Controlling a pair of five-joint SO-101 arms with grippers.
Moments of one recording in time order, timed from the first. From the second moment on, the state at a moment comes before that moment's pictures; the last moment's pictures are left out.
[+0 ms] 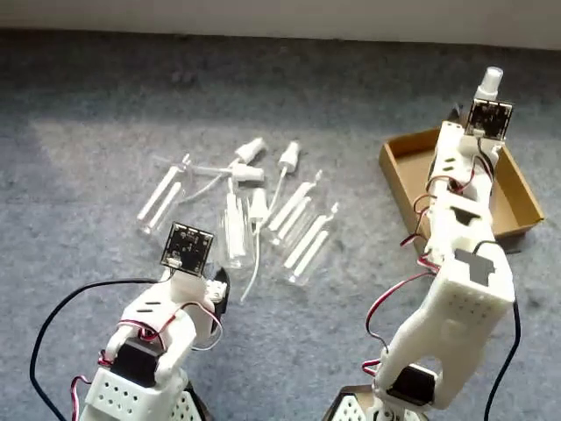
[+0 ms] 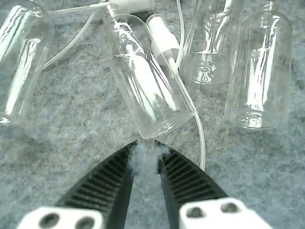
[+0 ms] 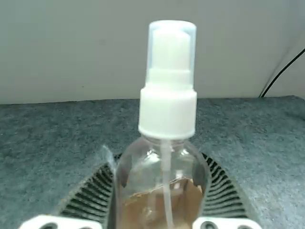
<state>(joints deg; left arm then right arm) 16.0 -103.8 95.1 60.9 9.3 16.1 30.4 14.1 -30.8 9.2</state>
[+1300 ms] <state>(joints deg) 12.9 -103.8 95.9 56.4 9.3 18.5 53.7 -12.4 -32.3 9.1</state>
